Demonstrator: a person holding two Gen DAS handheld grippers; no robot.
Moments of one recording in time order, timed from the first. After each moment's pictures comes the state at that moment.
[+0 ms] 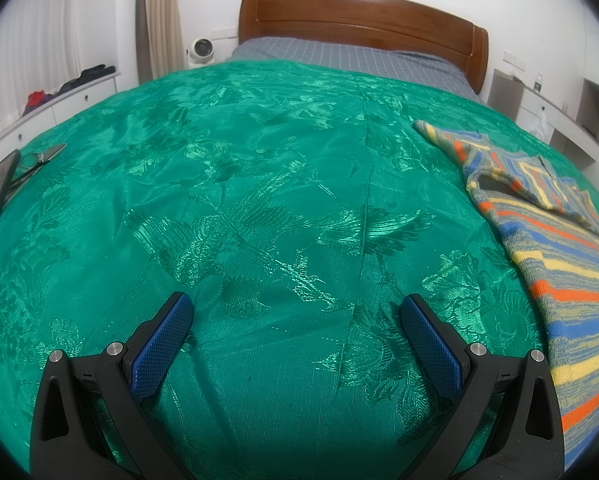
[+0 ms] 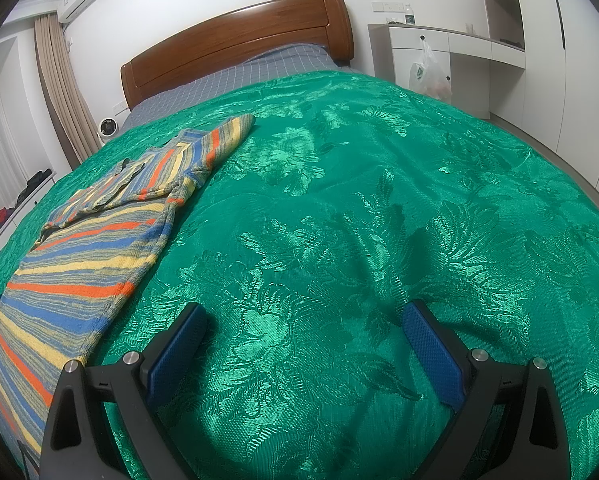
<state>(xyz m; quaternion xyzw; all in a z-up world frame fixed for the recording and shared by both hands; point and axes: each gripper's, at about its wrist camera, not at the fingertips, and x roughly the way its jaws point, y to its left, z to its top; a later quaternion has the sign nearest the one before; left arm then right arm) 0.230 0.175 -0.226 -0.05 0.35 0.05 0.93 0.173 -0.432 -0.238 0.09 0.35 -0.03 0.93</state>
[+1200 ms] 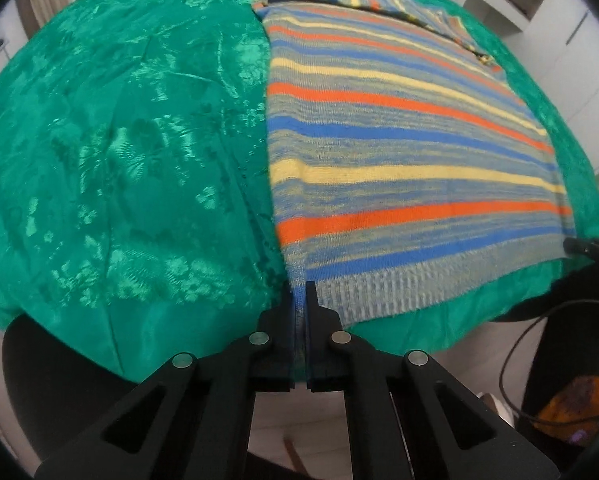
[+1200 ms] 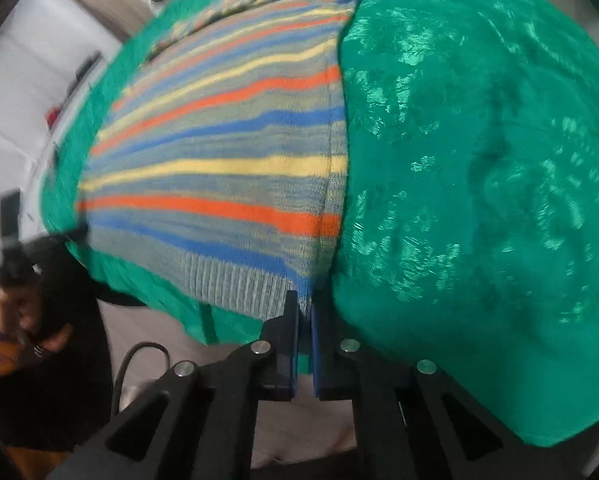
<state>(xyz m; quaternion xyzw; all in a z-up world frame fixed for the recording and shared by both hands) 0.095 0.094 -0.203 0.00 0.57 -0.13 0.81 0.053 -0.339 -0.218 0.09 0.60 0.13 0.79</state>
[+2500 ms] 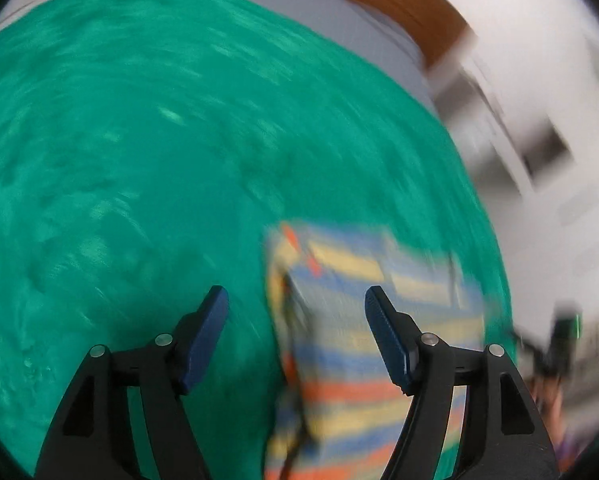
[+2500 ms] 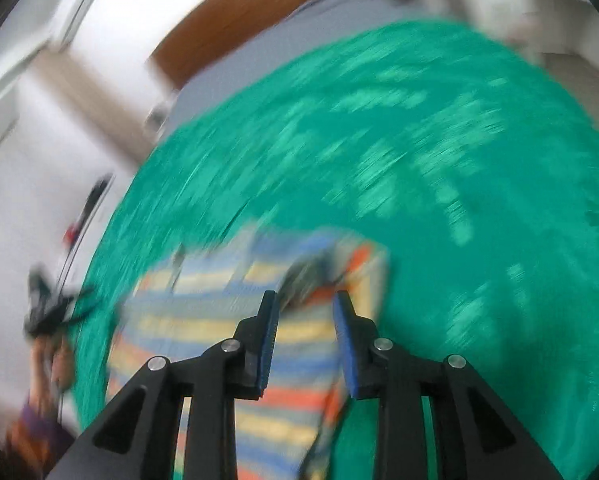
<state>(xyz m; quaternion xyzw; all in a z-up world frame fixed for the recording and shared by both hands) 0.458 0.119 -0.141 -0.18 0.51 -0.17 0.82 0.429 -0.402 -0.154 0.17 0.49 0.18 0.83</state>
